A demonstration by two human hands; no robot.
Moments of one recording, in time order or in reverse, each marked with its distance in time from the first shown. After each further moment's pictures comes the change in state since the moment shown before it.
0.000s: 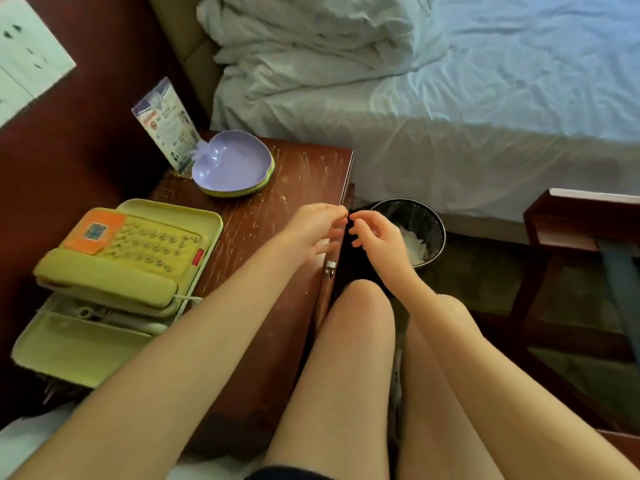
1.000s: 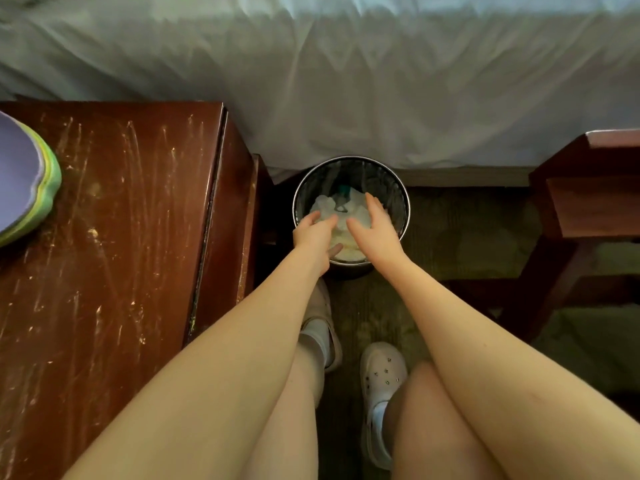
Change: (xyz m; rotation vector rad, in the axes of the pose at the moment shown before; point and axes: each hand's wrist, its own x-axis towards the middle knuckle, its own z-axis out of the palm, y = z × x) left_hand 0.235 -0.097 0.159 -0.306 0.140 -0.323; right_hand 0.151 0.207 -0.086 -0.246 0.050 0.382
